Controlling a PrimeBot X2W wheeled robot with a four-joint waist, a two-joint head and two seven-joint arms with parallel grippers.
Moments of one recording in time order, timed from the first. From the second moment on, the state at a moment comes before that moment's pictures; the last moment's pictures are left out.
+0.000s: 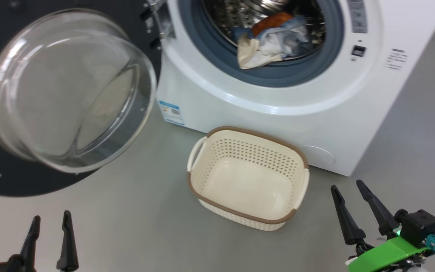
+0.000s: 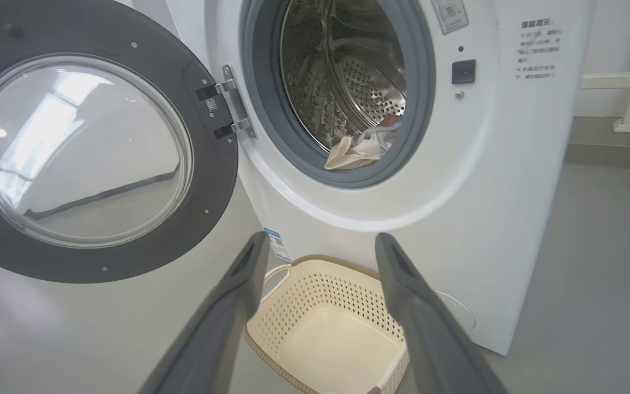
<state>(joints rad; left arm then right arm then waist) -0.03 0.07 0.18 0.28 -0.22 -0.13 -0.26 -0.02 -0.22 0.21 0.18 0.44 0.13 -0.25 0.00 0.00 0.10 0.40</state>
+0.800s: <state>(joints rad) -0.03 0.03 0.29 0.23 -0.37 -0.13 -0.26 -0.14 -0.26 0.31 0.22 0.45 0.13 -0.25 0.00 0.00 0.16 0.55</state>
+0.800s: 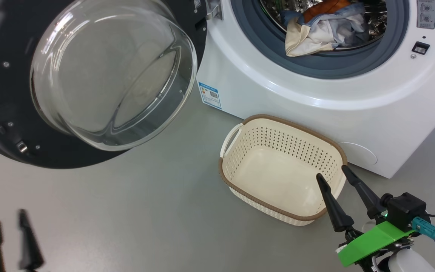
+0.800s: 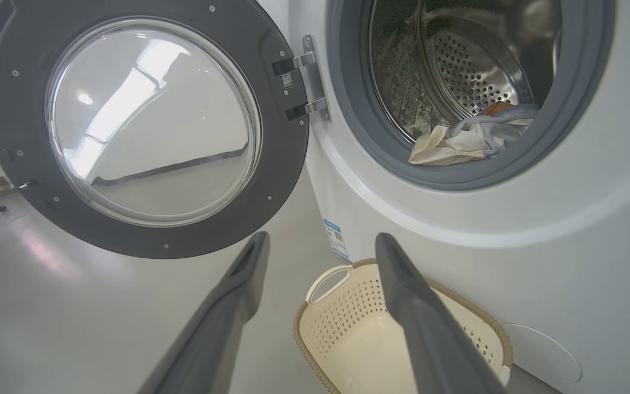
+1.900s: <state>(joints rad) -0.54 0.56 0.37 0.63 -1.64 -0.13 0.19 -0.24 -0.34 0.38 0.21 0.44 0.13 -0.25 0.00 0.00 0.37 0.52</state>
